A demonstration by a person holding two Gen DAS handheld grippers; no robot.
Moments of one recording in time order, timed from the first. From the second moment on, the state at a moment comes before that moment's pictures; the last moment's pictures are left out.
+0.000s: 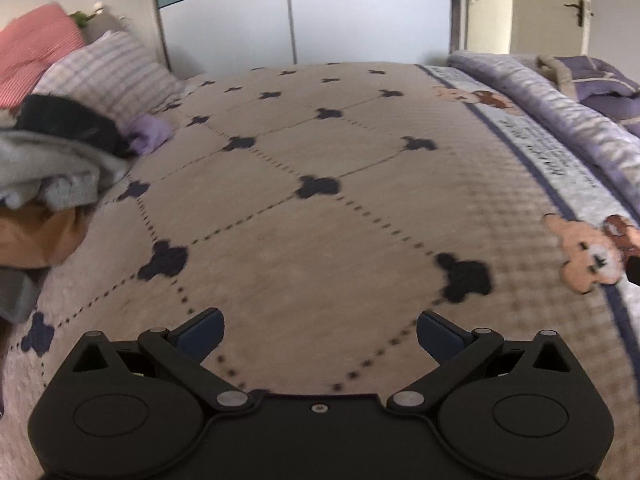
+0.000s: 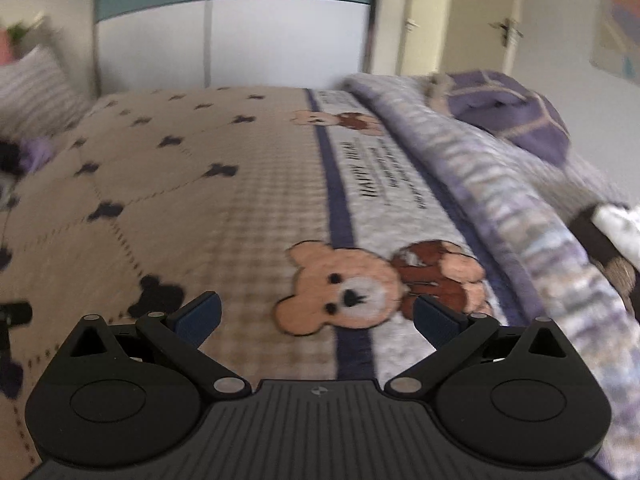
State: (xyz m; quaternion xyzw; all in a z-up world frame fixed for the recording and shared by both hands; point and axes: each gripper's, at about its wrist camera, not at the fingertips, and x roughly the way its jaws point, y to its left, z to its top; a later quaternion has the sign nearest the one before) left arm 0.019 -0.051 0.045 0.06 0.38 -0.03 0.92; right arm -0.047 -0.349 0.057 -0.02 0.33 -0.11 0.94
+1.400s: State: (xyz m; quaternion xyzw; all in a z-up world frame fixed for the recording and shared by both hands) left arm 0.022 0.025 -0.038 0.02 0.33 -0.01 0.94; right arm -0.042 -0.252 -0.043 0.02 0.34 -0.07 0.94
